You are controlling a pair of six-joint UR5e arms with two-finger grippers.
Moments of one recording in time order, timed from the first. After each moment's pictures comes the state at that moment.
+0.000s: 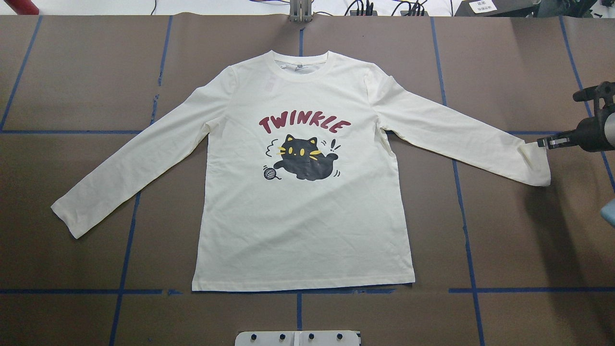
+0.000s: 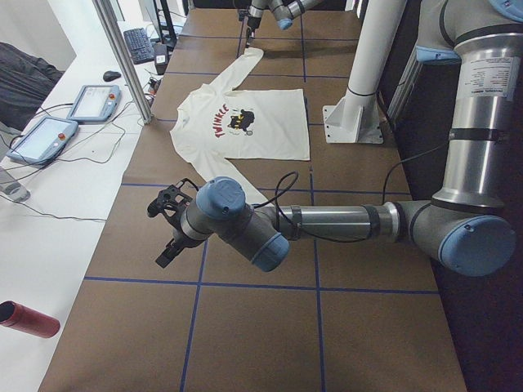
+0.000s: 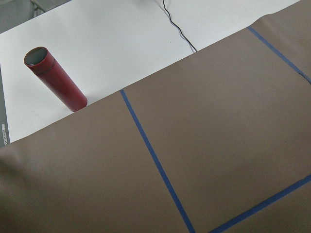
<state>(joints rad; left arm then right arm) -1.67 -1.62 -1.51 -2.29 -2.36 0.05 1.06 -1.58 1.52 -0.67 2.10 0.66</state>
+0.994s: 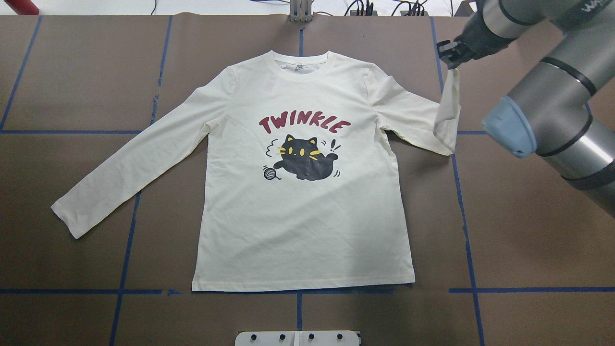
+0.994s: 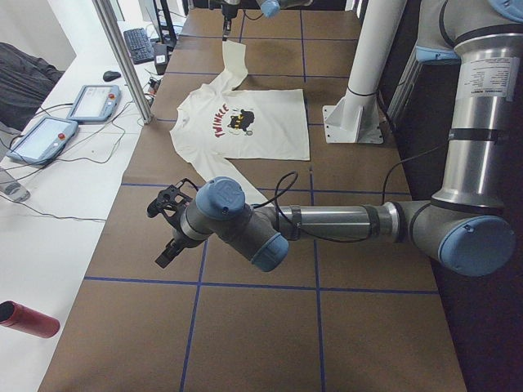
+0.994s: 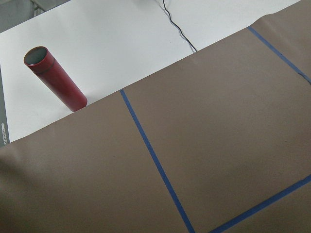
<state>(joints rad) -1.67 -1.62 -1.51 -2.29 -2.36 0.05 0.98 -0.97 1.82 -1.66 1.97 0.71</state>
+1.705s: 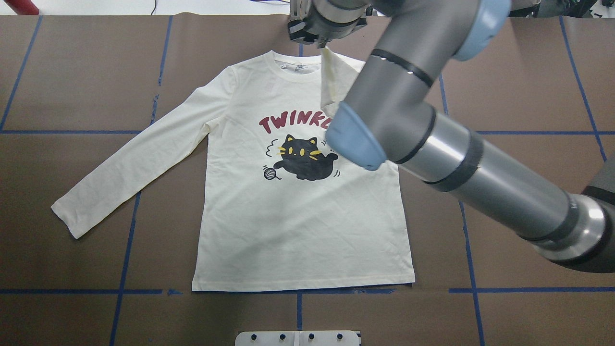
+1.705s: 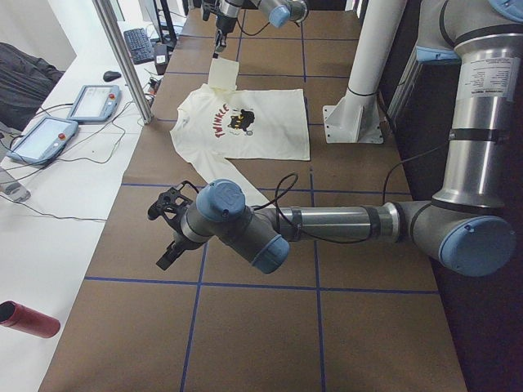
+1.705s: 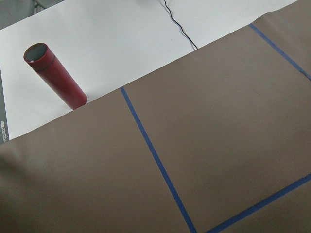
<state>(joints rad) -1.67 -1.61 -1.50 -2.29 -2.36 0.05 0.74 -0.54 1.59 -1.70 1.72 0.85</state>
